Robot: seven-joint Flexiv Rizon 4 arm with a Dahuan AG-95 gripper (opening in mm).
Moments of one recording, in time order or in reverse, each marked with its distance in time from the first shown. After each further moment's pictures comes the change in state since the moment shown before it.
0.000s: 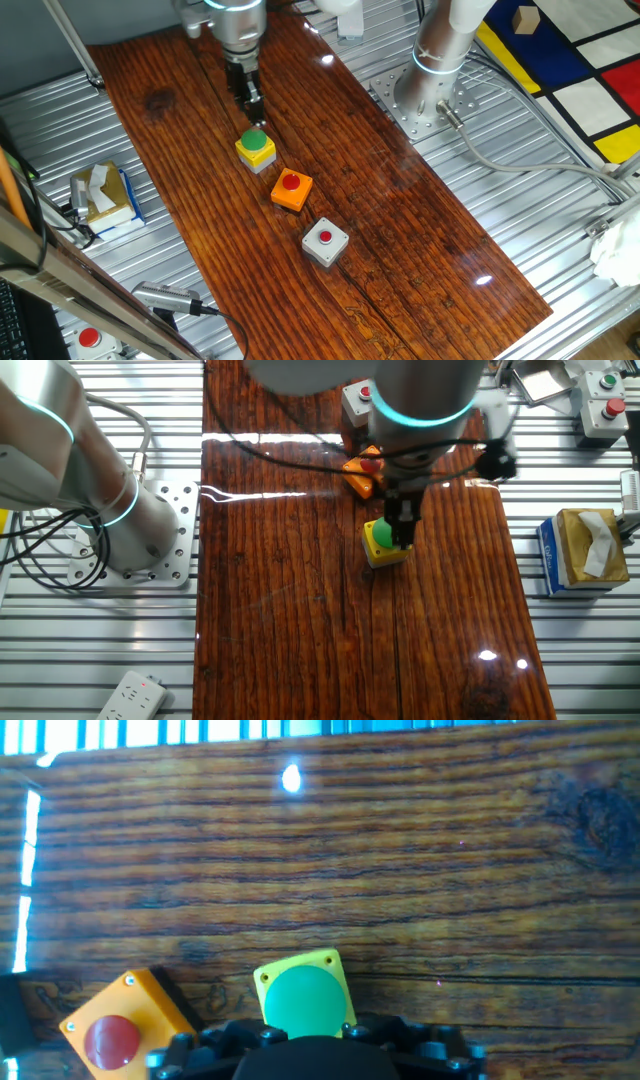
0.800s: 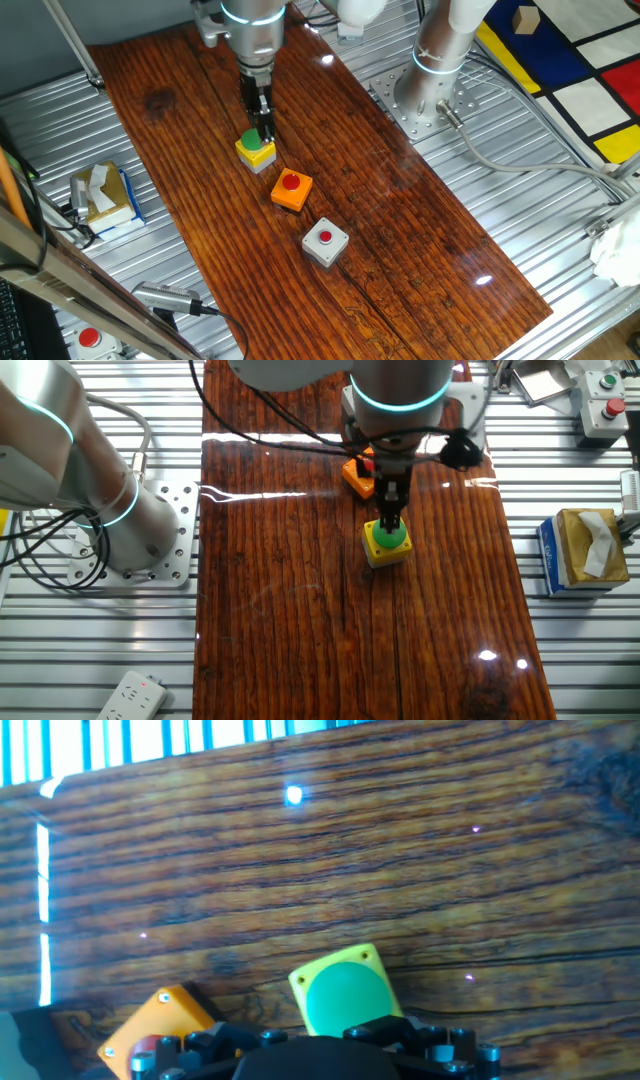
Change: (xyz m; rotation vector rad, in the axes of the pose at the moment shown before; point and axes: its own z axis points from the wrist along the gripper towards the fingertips) arm -0.001 0.041 0.013 -0.016 -0.026 0.126
